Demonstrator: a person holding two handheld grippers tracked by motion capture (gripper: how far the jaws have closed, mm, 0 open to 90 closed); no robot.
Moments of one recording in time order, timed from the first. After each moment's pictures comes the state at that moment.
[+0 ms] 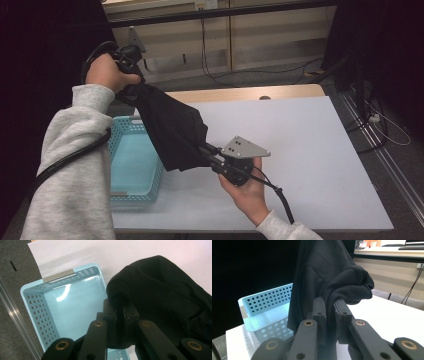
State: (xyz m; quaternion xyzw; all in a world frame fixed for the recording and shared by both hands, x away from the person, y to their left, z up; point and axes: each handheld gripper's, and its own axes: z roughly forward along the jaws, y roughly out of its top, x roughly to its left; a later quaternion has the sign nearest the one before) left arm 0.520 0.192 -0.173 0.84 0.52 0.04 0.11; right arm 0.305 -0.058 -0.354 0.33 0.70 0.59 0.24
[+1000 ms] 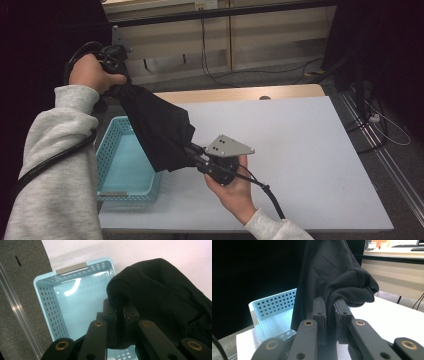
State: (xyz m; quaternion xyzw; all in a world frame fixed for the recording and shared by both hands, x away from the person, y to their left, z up) left arm 0.518 0.222 -0.169 0.83 0.54 0.04 0.11; right arm 0.308 -0.029 -0.347 0.31 0.70 0.60 0.22
